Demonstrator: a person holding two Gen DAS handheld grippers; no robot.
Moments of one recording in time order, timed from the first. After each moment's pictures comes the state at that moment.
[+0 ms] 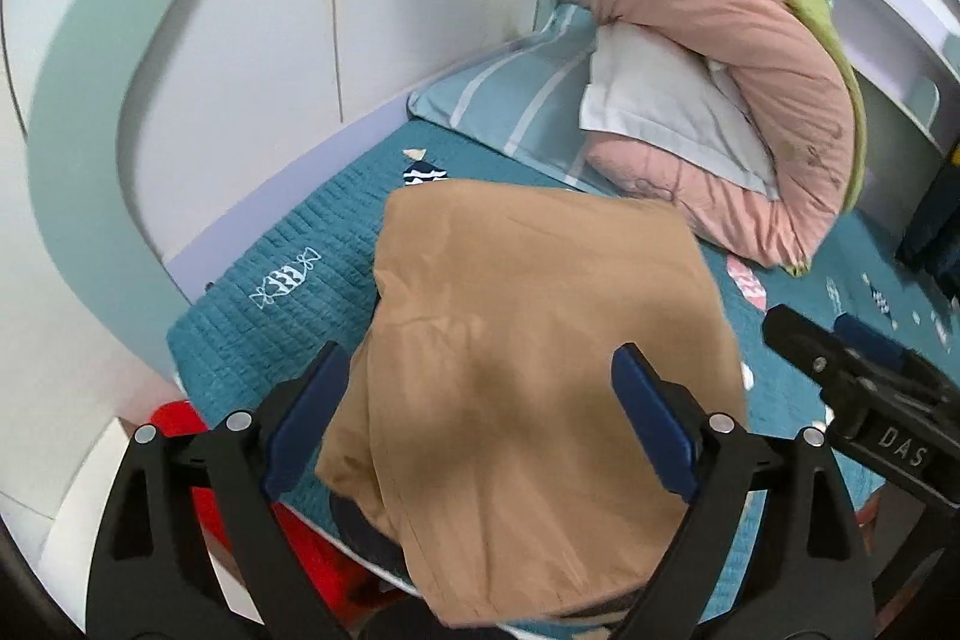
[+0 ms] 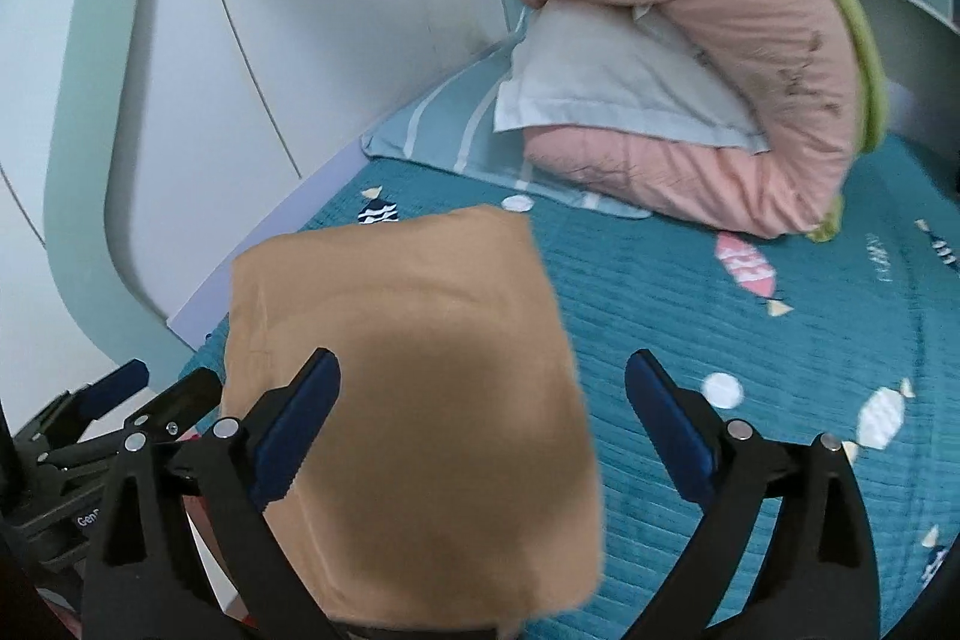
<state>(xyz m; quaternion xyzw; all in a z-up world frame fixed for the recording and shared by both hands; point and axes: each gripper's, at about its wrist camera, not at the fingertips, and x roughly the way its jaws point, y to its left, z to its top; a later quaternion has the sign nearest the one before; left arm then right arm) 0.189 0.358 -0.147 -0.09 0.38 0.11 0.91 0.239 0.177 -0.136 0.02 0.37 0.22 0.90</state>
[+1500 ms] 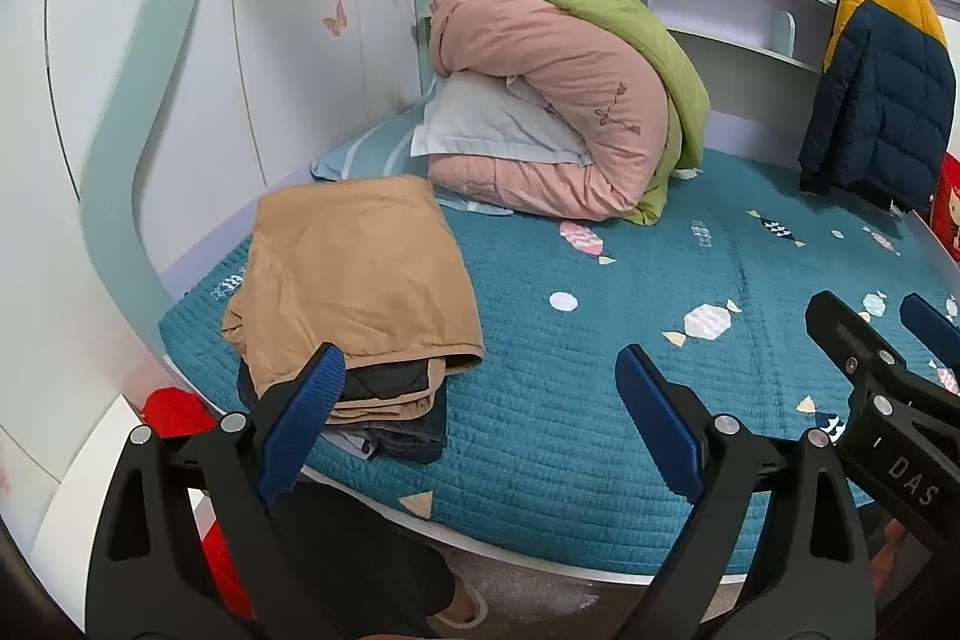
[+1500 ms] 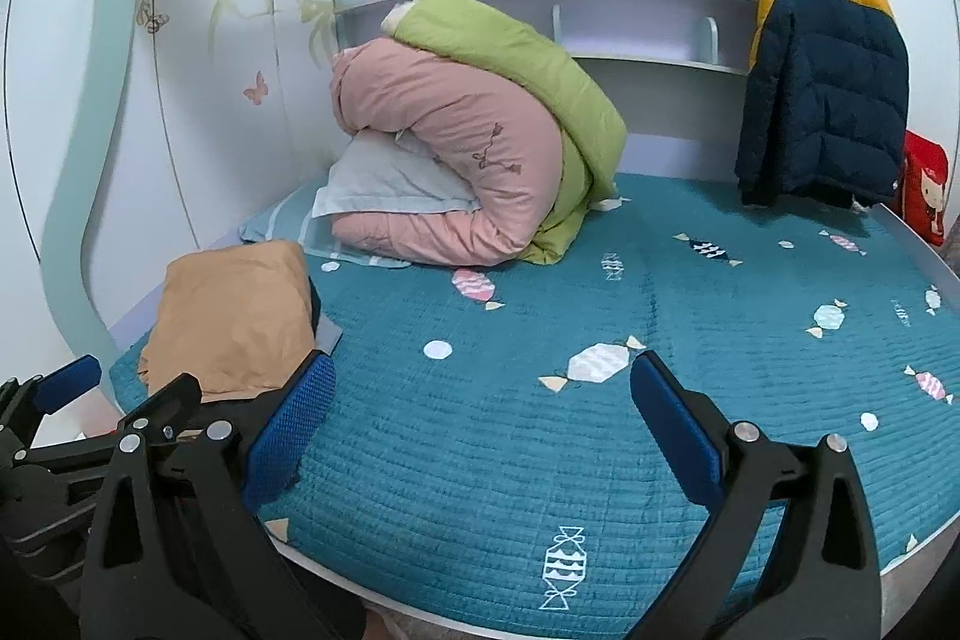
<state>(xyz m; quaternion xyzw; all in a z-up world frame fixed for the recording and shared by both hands) 0.013 0.114 -0.110 -0.01 0.30 0.06 0.95 0.027 -0.057 -0.108 0.02 0.24 0.06 0.97</state>
